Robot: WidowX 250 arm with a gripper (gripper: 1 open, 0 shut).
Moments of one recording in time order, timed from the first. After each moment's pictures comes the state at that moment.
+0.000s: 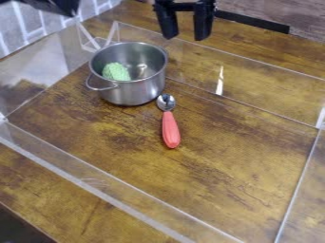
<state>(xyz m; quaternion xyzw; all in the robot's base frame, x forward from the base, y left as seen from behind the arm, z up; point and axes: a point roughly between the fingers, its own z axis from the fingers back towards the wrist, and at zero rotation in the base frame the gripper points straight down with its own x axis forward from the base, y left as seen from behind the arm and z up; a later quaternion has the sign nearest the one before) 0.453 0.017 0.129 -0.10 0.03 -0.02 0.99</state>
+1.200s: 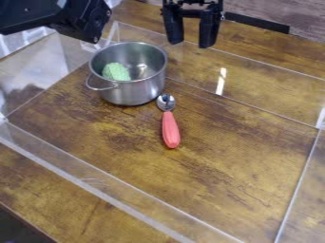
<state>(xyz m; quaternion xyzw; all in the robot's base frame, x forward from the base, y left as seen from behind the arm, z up) 0.446 0.013 0.126 -0.08 0.07 -0.05 0.99</state>
